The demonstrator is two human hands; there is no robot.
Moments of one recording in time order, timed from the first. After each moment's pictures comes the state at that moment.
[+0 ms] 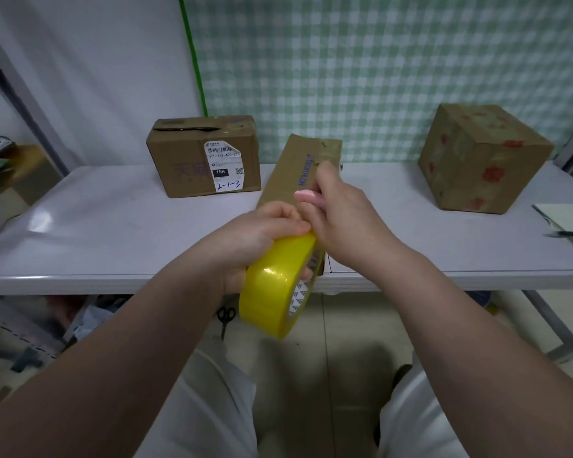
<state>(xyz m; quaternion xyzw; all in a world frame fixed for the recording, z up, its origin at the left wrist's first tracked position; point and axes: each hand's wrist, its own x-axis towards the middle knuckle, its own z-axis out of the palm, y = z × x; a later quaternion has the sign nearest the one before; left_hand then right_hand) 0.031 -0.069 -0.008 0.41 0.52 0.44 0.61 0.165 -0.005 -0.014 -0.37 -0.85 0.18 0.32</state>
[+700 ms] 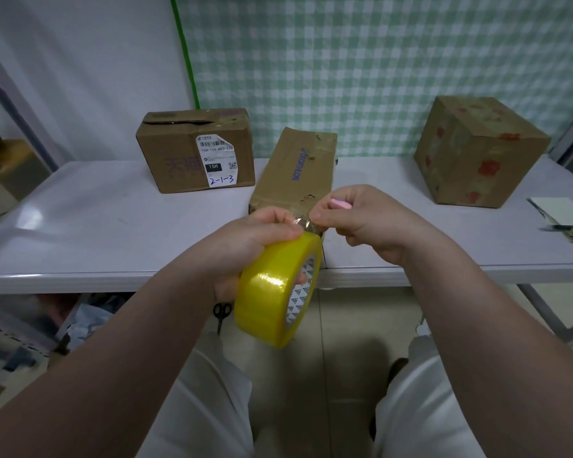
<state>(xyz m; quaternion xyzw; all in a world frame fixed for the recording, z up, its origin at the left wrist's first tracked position) 0.029 -0.070 -0.019 0.39 0.52 0.43 0.63 0.195 0.017 -0.017 -0.41 -0.72 0.52 0.22</state>
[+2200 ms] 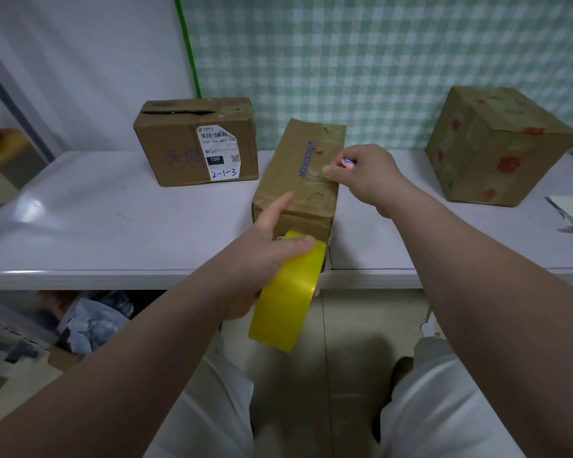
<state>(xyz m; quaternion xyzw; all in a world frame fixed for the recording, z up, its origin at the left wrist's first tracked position) 0.036 -0.067 -0.032 0.45 0.57 0.43 0.53 0.167 0.096 -0.026 -0.50 -0.73 0.35 0.31</state>
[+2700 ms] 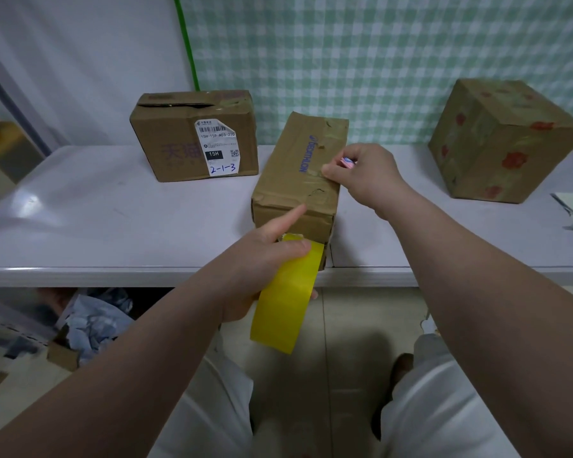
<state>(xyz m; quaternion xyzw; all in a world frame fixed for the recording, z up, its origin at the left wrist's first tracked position) 0.030 -0.059 -0.045 0.41 0.57 0.41 0.58 0.164 0.104 -0.040 -0.50 -0.74 0.33 0.32</state>
